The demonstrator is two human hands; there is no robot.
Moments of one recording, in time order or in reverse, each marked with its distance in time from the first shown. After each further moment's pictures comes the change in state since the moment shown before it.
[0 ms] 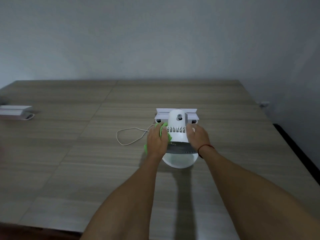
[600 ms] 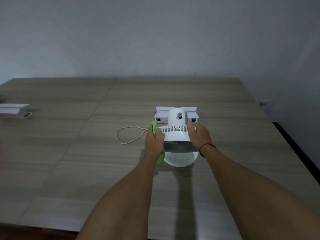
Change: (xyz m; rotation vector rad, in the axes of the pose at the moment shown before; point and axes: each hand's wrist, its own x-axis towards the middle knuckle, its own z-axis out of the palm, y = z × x) left_hand 0.001 -0.005 -0.010 -0.191 -0.064 -0.297; right_hand 0.007 0.011 0.002 0.049 -0.003 0.009
